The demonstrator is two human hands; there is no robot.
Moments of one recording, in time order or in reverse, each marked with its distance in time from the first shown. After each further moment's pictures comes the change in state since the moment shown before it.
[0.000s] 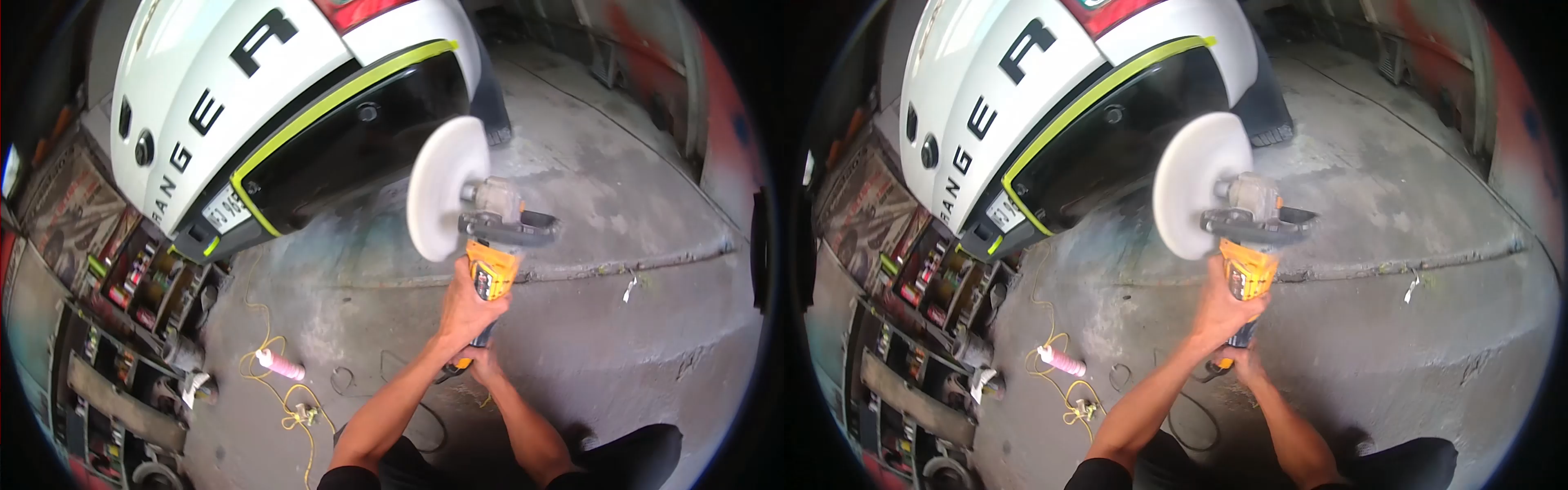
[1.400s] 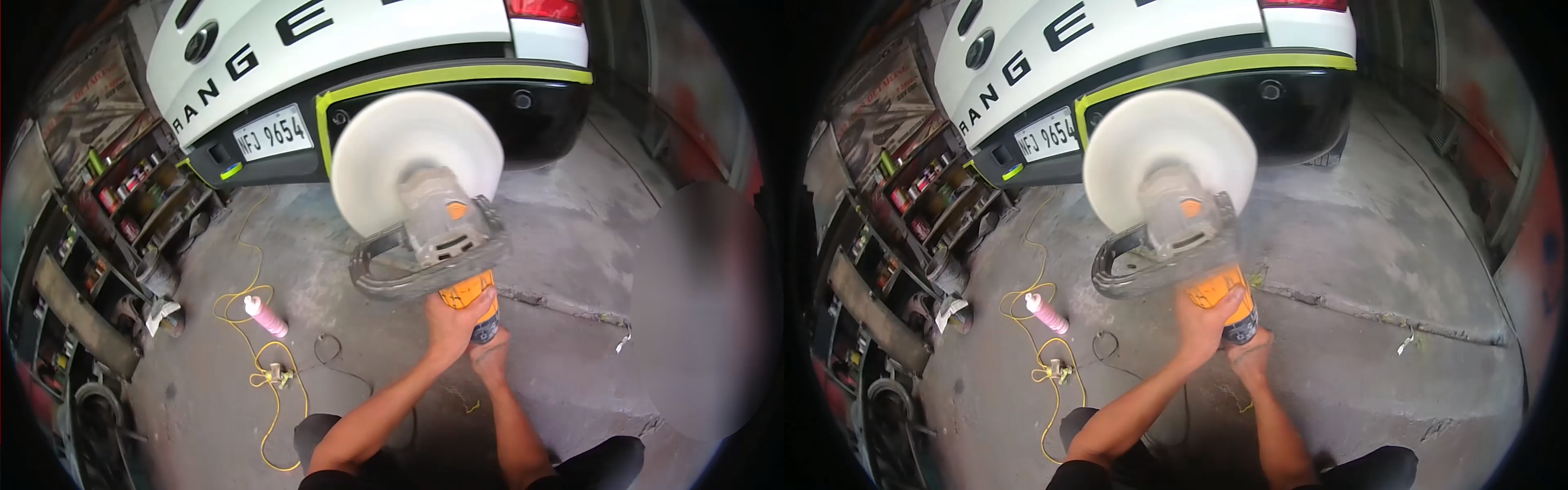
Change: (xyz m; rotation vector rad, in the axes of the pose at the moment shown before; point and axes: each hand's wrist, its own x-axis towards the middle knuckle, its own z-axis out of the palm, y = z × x) left_hand -0.044 -0.044 -0.095 -0.692 0.414 -0.049; right_hand 0.027 -0.014 0.093 -1.035 0.307 -0.437
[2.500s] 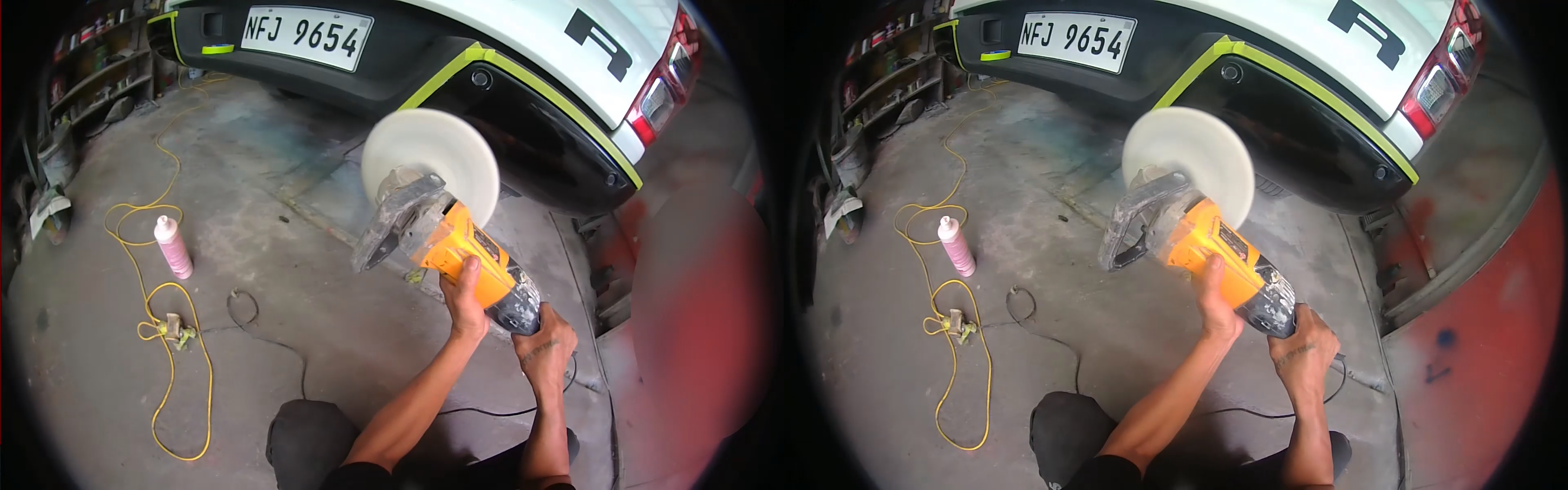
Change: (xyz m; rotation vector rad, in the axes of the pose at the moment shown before) left_hand 0.031 -0.014 -0.020 -1.299 0.328 -0.092; right_hand 0.009 -0.195 -0.012 -1.246 0.018 -0.449
